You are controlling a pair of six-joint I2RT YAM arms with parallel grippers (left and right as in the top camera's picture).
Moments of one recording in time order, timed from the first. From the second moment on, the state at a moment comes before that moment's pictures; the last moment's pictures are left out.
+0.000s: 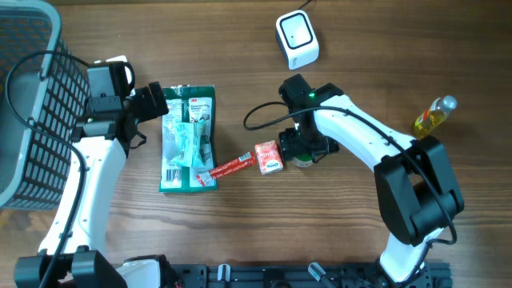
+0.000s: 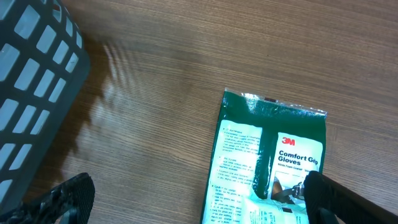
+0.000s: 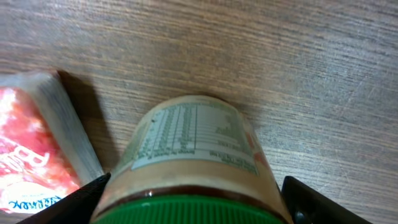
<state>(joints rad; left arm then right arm) 0.07 1.42 1.05 -0.52 -0.11 -0.18 0.51 1.93 1.32 -0.99 -0.02 0.34</state>
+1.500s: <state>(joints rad) 0.07 1.42 1.05 -0.52 -0.11 -0.18 0.51 1.94 1.32 -0.94 -0.01 0.49</state>
